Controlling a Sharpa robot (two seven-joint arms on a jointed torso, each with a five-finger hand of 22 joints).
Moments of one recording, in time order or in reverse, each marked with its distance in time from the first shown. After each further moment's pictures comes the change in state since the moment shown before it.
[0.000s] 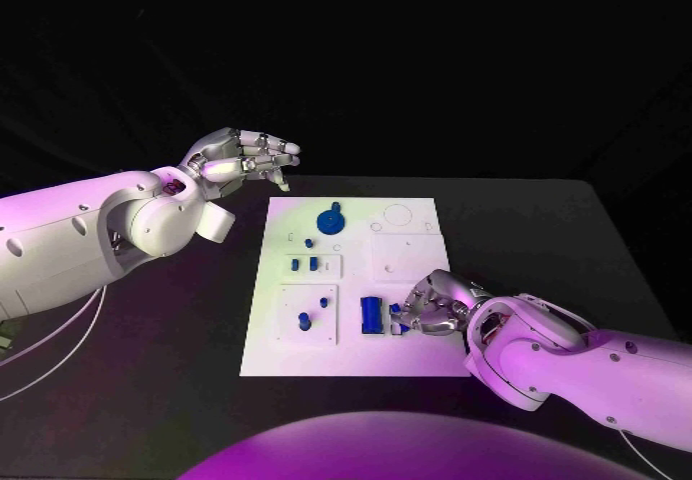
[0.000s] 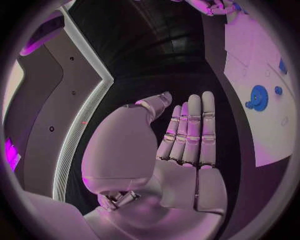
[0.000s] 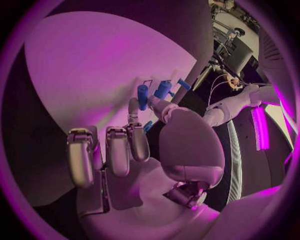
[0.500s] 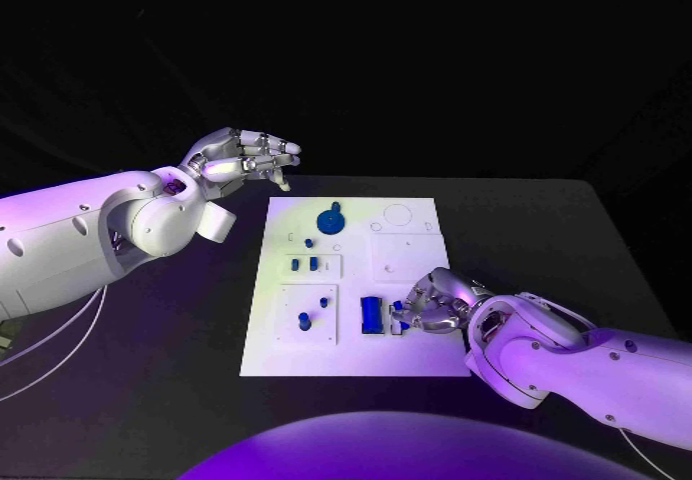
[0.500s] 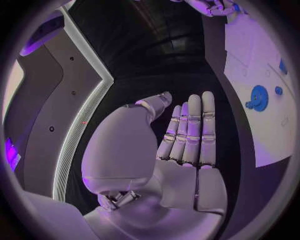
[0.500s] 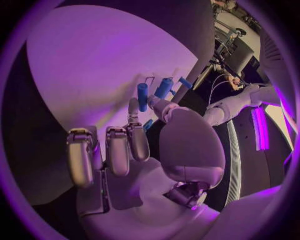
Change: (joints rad) left arm 0.000 0.002 0.000 -0.001 0.000 -0.001 0.001; left_hand 0.000 0.000 -0.003 -0.003 0.000 0.000 0.000 0.000 0.000 0.000 0.000 0.000 0.000 0.000 0.000 0.000 0.000 0.000 0.000 0.000 0.000 0.000; right arm 0.001 0.002 0.000 -0.009 -0.005 -0.011 0.005; right_hand 0.010 -0.010 0.006 -0.006 0.000 0.000 0.000 0.000 -0.002 0.000 0.000 -0.008 0.000 -0.004 0.004 0.000 0.000 0.000 -0.004 0.004 0.000 0.000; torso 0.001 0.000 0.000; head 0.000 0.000
